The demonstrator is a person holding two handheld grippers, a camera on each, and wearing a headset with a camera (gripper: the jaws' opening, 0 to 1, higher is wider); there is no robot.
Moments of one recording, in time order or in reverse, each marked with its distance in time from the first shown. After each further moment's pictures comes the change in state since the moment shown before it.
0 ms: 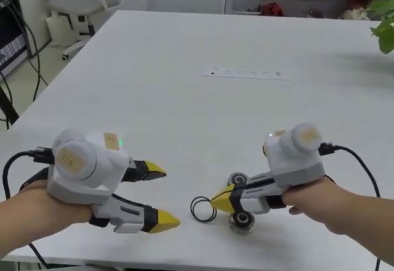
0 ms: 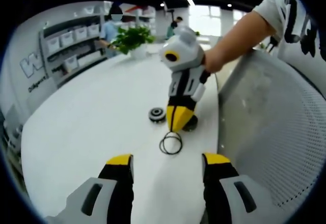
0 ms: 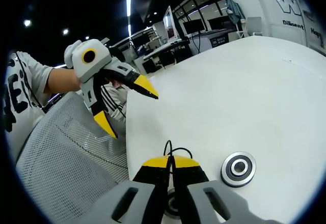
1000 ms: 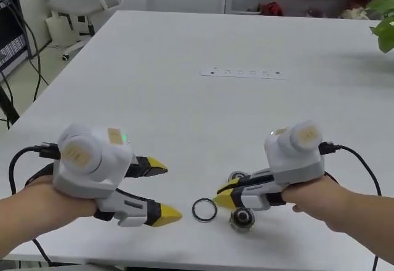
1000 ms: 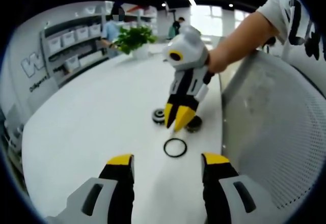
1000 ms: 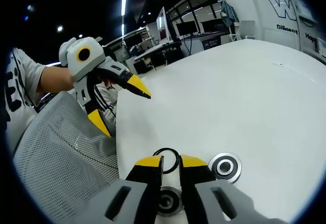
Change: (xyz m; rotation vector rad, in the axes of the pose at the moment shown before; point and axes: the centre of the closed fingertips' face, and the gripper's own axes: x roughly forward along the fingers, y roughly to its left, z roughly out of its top) left arm 0.005 0.008 0.005 -0.003 -0.001 0.012; right arm -0.012 -0.015 0.006 -0.017 -0.024 -0.086
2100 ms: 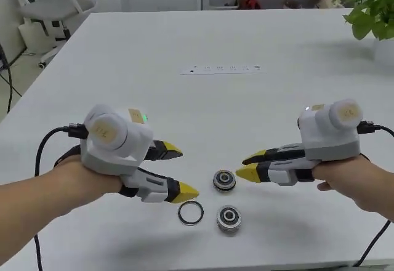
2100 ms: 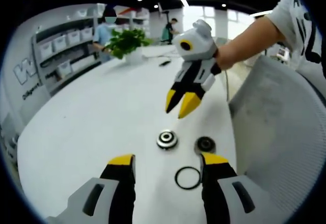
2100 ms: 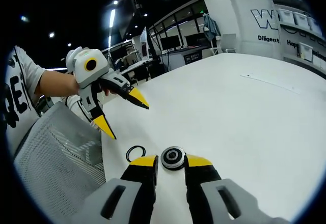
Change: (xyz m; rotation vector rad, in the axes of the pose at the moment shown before) left arm 0.053 0.016 0.043 0.041 -0.013 -0.060; right arm -0.065 -0.046 0.004 0.011 -0.105 -0.149
